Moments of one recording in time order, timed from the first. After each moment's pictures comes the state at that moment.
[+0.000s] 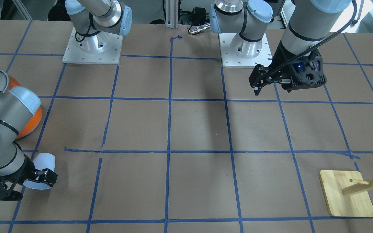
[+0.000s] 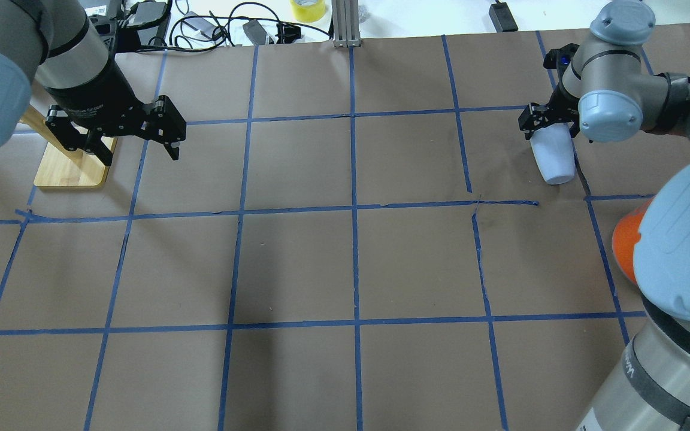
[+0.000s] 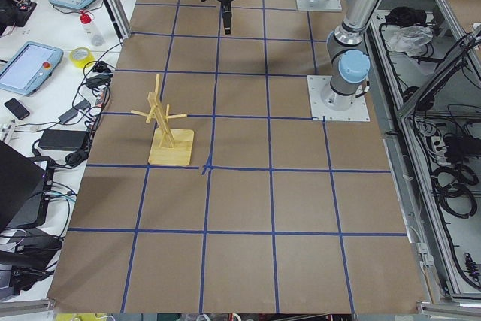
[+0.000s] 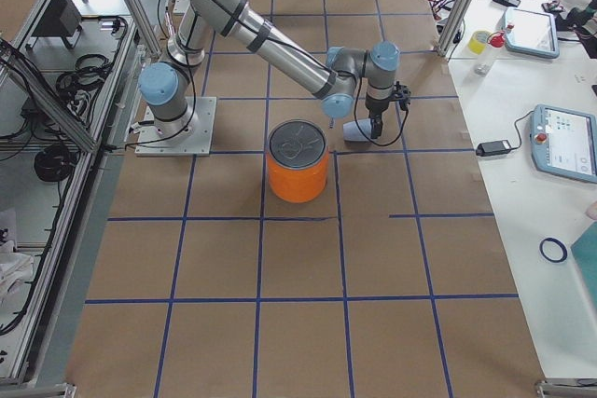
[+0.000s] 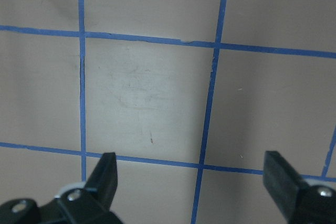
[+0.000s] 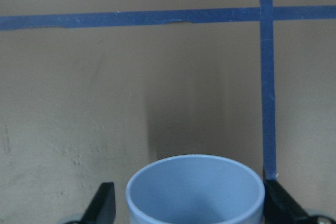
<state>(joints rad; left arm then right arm) -1.52 -1.58 -1.61 -1.54 1.64 -0.05 1.32 -1.01 1.62 -2.27 -1.60 -0.21</state>
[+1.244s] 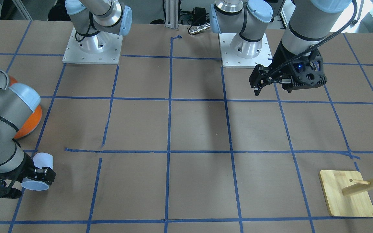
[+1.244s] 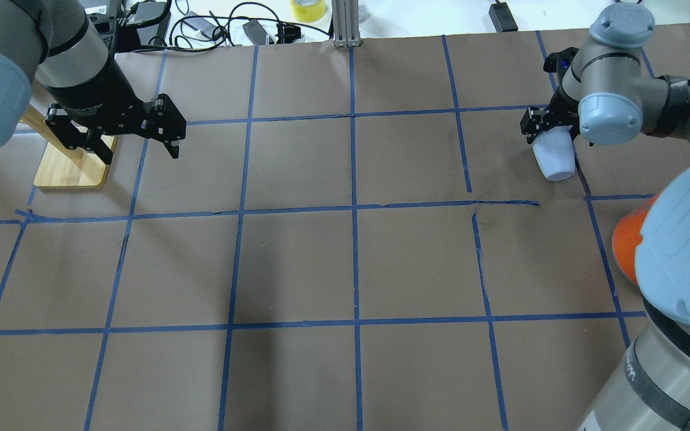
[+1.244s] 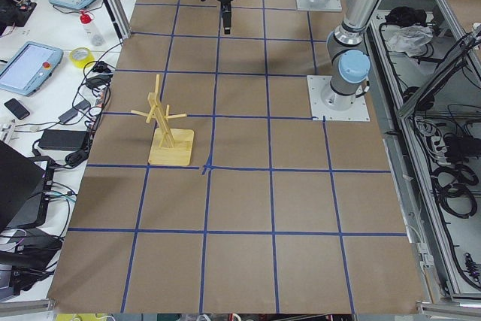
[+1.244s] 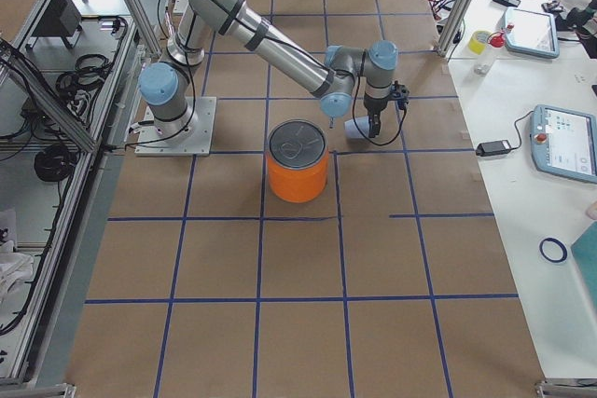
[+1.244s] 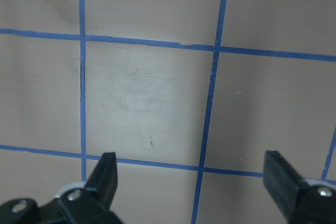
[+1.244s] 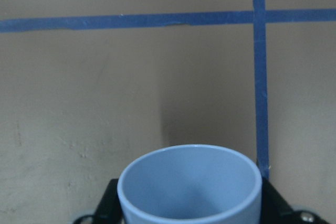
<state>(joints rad) -1.52 -1.58 -1.61 -1.54 1.64 -0.05 1.32 -1.05 1.62 -2.27 -1.60 -0.21</state>
